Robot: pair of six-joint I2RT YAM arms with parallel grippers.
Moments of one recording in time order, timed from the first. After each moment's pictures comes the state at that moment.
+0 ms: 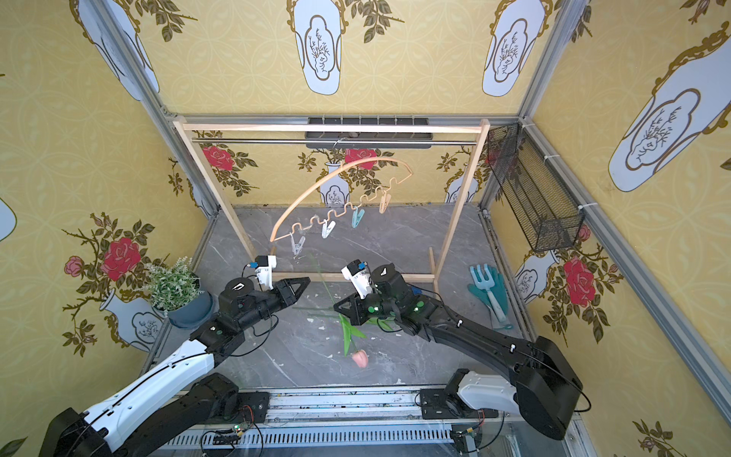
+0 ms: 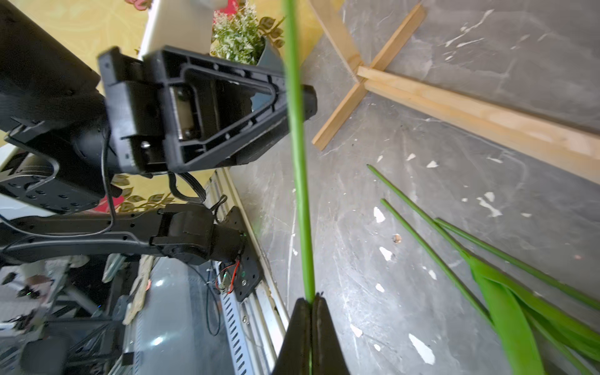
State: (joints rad) left arm -0.52 0.87 0.44 0.10 0.21 -0.91; right arm 0.91 1.18 0.74 -0.08 -0.45 0.49
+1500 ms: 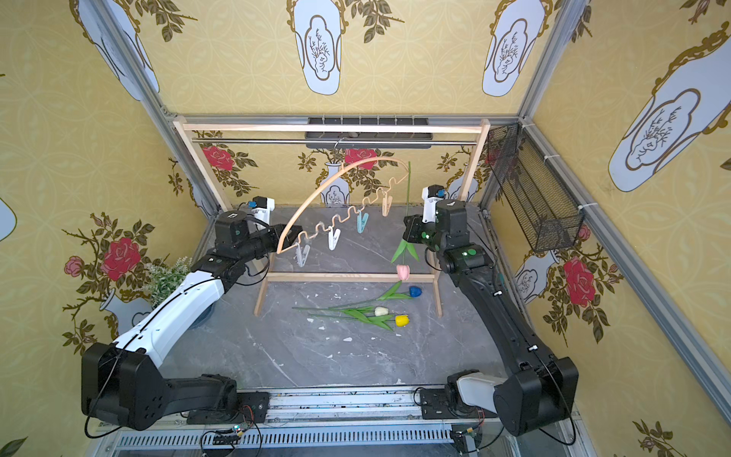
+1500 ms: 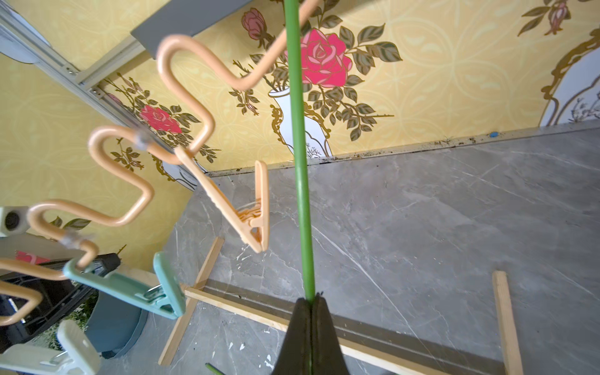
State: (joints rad) left arm -0.27 1.34 1.06 -0.08 0.47 -0.47; right arm 0.34 1.26 1.21 -0.34 -0.23 0.37
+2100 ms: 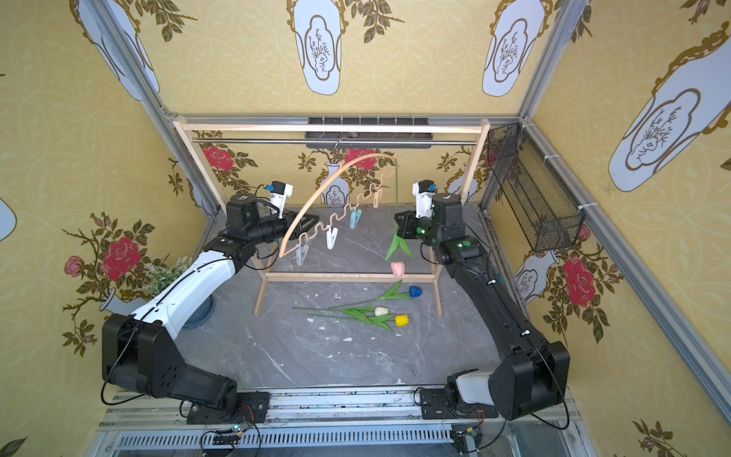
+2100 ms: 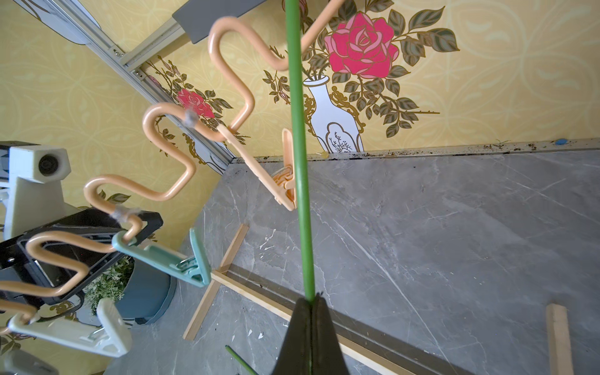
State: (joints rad) left arm -0.30 1.51 1.26 -0.07 0.66 -0.34; right arm 0.34 1.34 1.27 -0.32 -0.36 0.34
